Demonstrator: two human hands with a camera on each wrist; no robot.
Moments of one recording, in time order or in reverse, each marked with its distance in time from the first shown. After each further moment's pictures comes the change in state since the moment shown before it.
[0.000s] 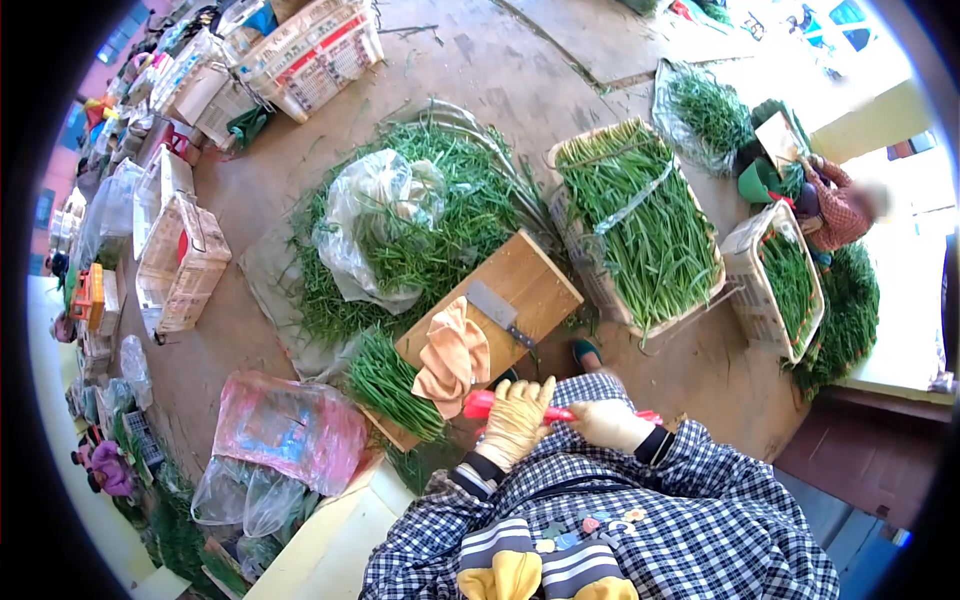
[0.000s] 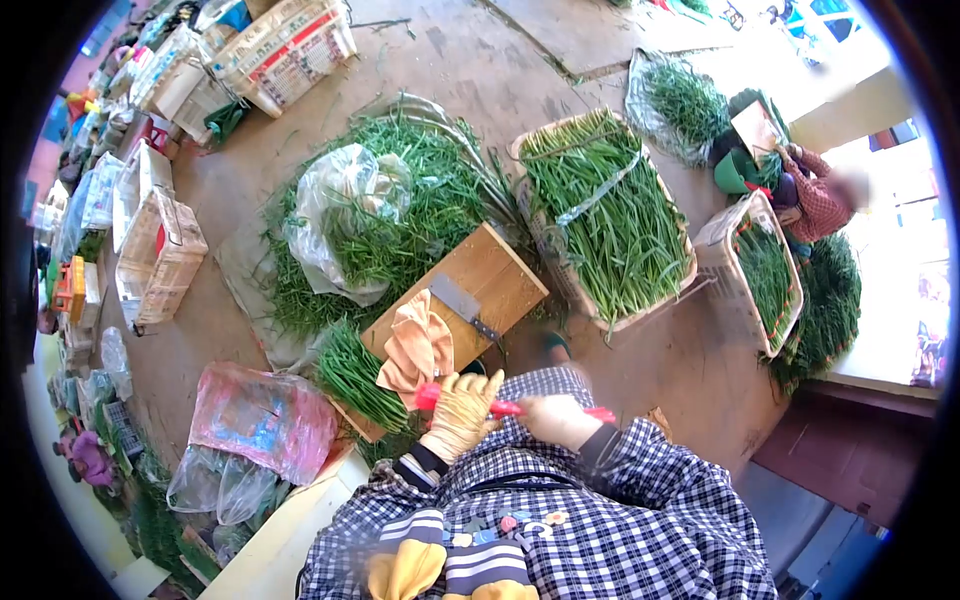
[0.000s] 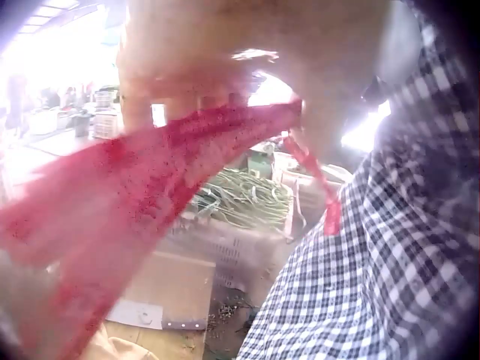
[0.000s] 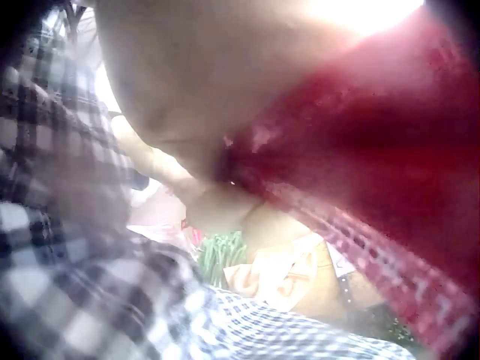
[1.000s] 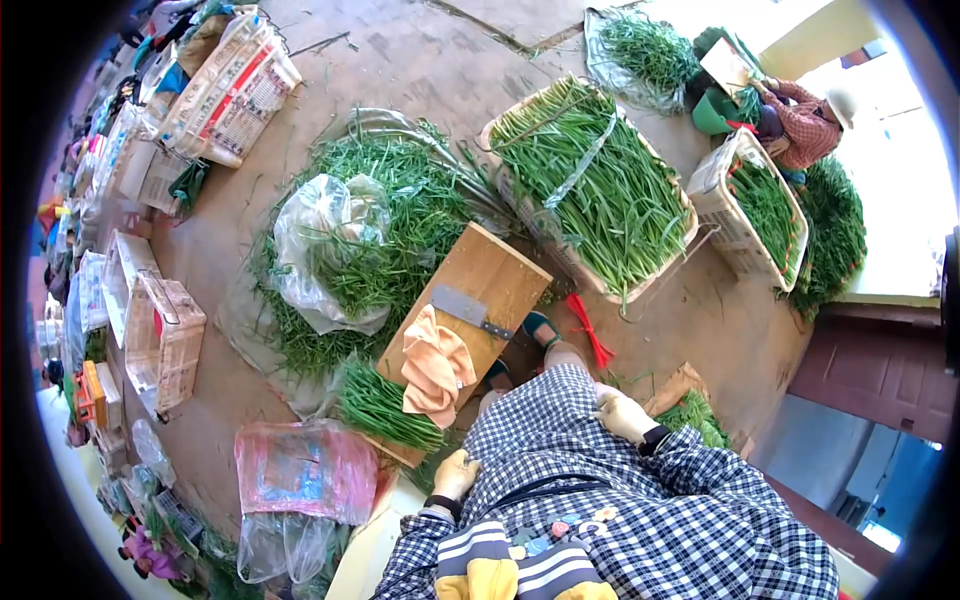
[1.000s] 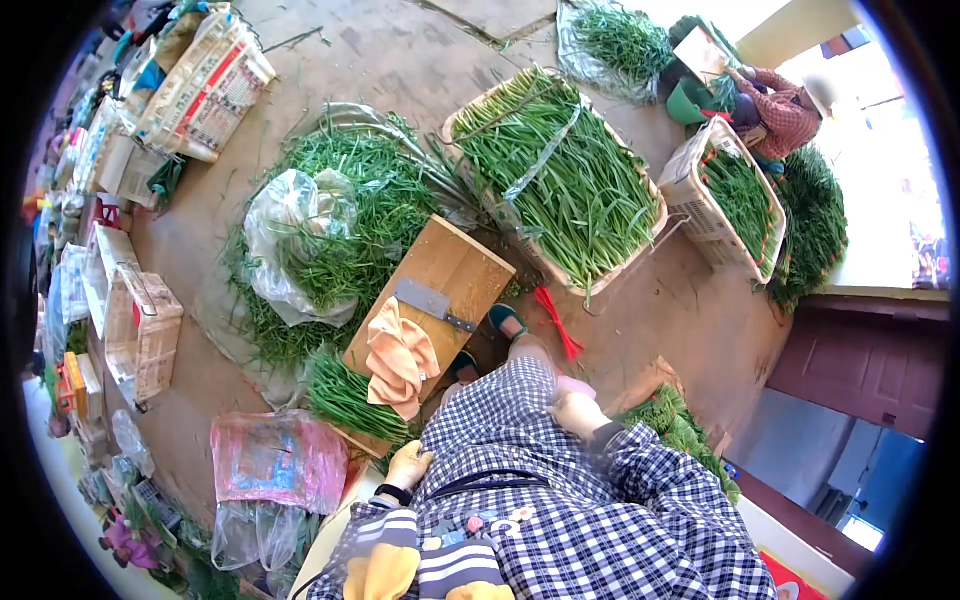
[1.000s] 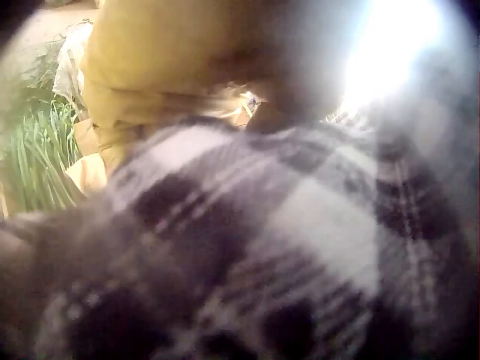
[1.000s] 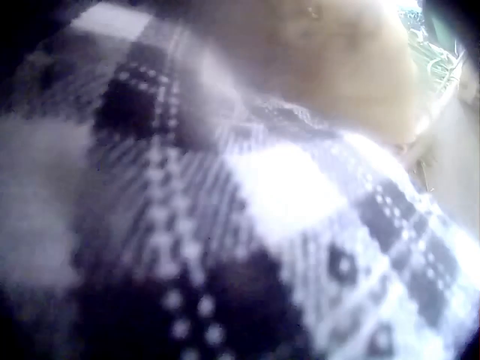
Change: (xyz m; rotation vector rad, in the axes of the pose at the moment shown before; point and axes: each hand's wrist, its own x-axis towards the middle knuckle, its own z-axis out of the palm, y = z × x) left_hand -0.113 -0.077 0.100 -0.608 -0.457 -0.750; right_hand -0.028 0.111 0.107 0.425 0.179 0.449
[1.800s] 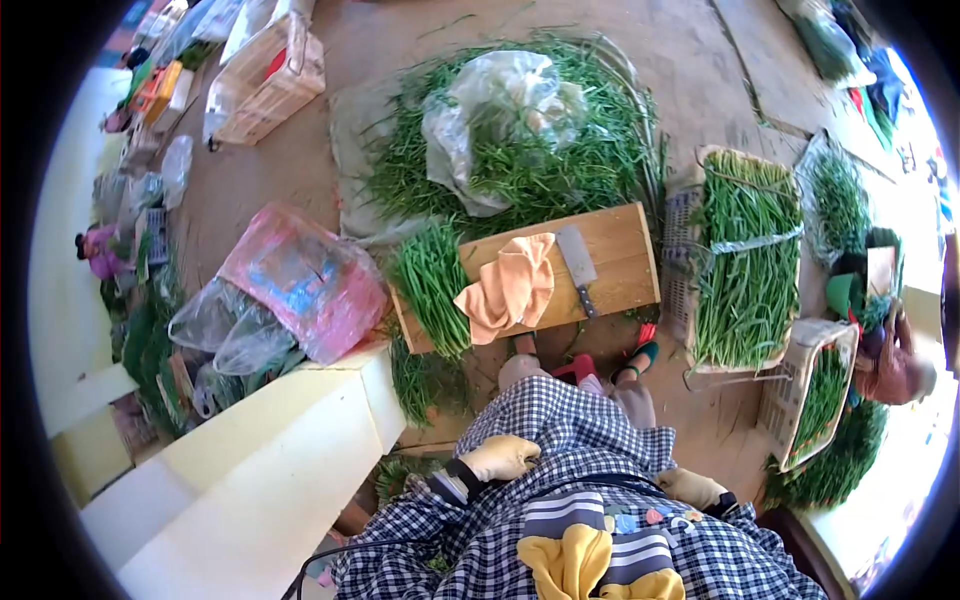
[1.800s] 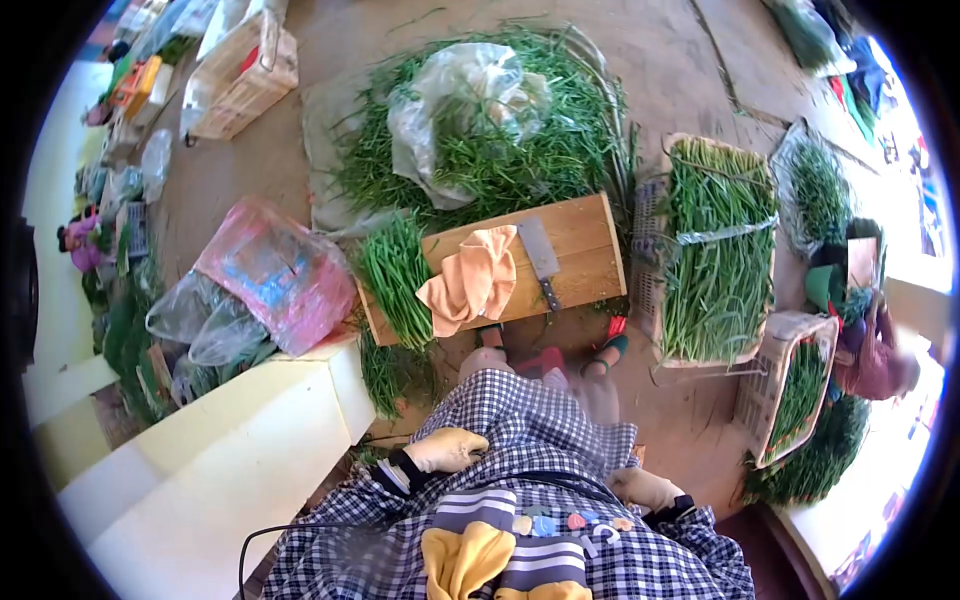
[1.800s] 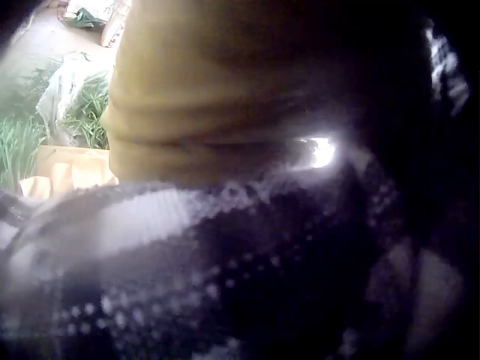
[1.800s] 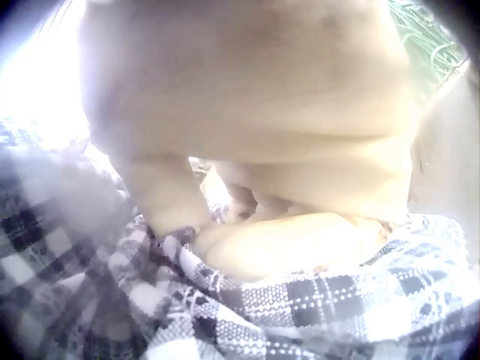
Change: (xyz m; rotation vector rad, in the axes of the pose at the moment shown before) left_hand -0.078 0.056 0.025 -0.114 -0.282 0.354; right_hand -0.030 -0.041 -0.131 -0.256 -0.936 -0.122
